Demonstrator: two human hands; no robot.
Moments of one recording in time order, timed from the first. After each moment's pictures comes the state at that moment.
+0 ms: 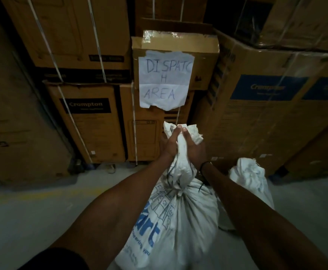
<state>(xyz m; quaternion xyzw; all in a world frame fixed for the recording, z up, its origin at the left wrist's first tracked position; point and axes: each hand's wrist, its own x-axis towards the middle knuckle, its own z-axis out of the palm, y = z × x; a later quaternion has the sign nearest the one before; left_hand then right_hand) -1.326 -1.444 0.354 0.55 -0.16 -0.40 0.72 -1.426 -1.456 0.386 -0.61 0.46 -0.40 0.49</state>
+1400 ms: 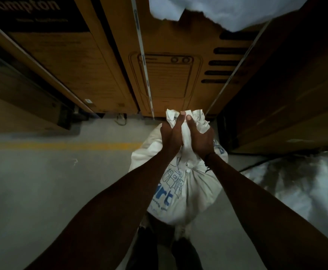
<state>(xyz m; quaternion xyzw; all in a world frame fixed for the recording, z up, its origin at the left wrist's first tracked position) -1.126 -1.672 -0.024 0.67 -0.04 -0.36 0.65 -1.208 -1.724 -0.026 -0.64 0.50 -0.24 0.53</state>
